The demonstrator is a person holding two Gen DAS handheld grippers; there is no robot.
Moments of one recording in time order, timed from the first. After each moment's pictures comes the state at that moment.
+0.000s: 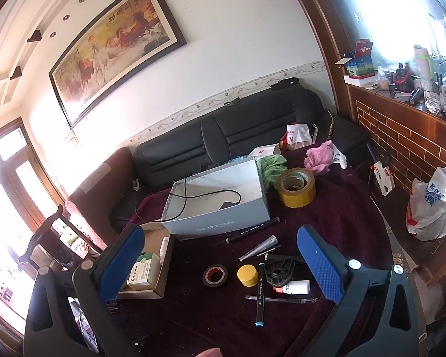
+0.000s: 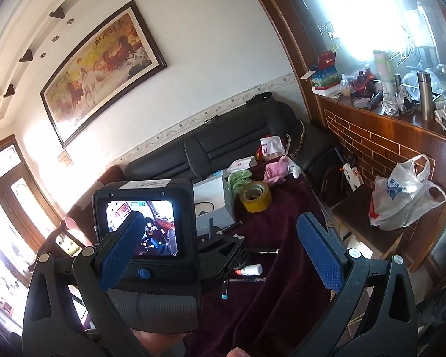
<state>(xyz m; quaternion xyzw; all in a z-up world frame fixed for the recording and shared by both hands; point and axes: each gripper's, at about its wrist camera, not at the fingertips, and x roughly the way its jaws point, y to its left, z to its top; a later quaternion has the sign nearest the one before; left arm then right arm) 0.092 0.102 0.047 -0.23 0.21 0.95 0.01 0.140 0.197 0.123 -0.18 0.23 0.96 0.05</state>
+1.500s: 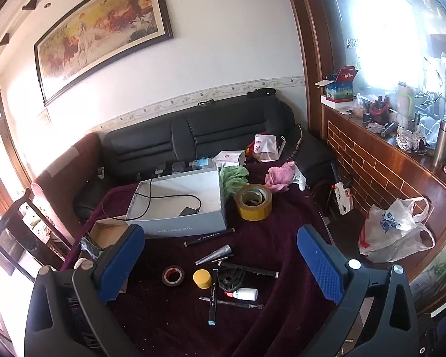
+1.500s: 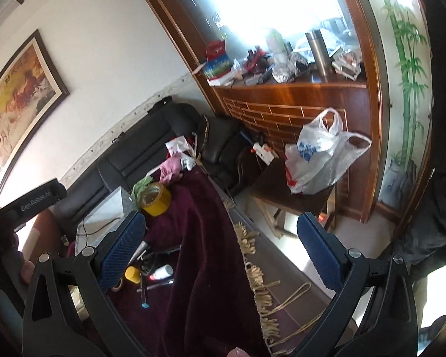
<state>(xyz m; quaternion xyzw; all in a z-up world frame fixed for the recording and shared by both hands) 0.100 0.113 0.096 -0.26 0.12 0.95 0.08 0.180 0.288 0.032 -0.20 0.31 0.89 0.26</state>
